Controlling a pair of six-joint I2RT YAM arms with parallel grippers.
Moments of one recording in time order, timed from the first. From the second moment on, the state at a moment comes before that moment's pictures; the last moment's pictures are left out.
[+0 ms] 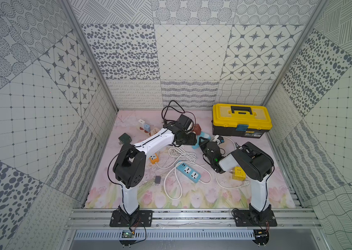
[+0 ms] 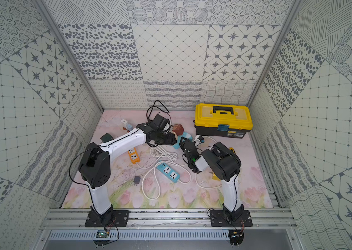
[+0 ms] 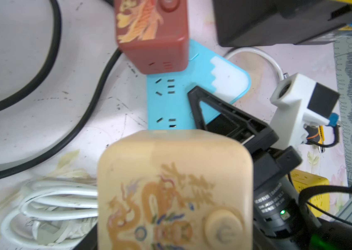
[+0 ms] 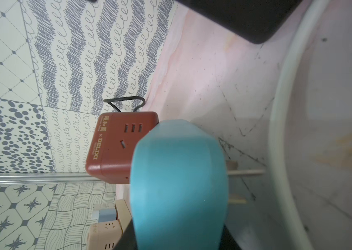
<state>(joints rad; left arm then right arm) -0.57 1.90 1.54 -0.63 0.18 -0.45 0.59 2.05 0.74 1.00 0.29 1.31</state>
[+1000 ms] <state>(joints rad) -0.19 1.36 1.08 -1.06 -0.14 -0.84 0.59 2.10 0.79 1.03 0.24 1.27</state>
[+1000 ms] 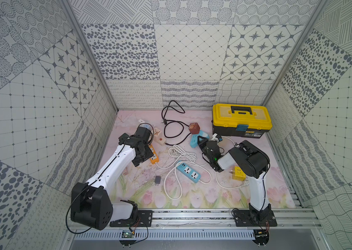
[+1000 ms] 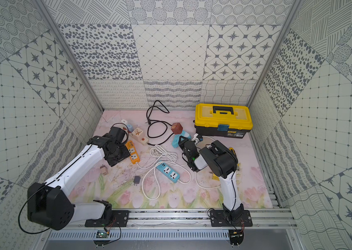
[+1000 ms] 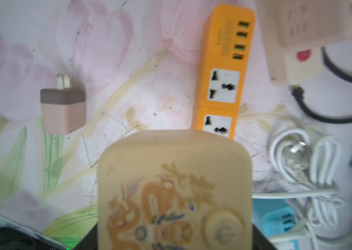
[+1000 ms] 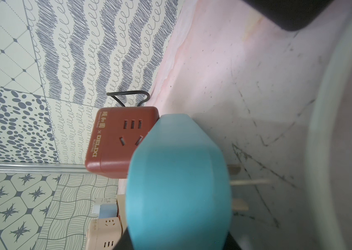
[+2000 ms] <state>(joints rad) -0.12 1.46 1.01 -1.11 -0.12 -0.89 0.59 2.09 0.79 1.02 0.22 1.21</state>
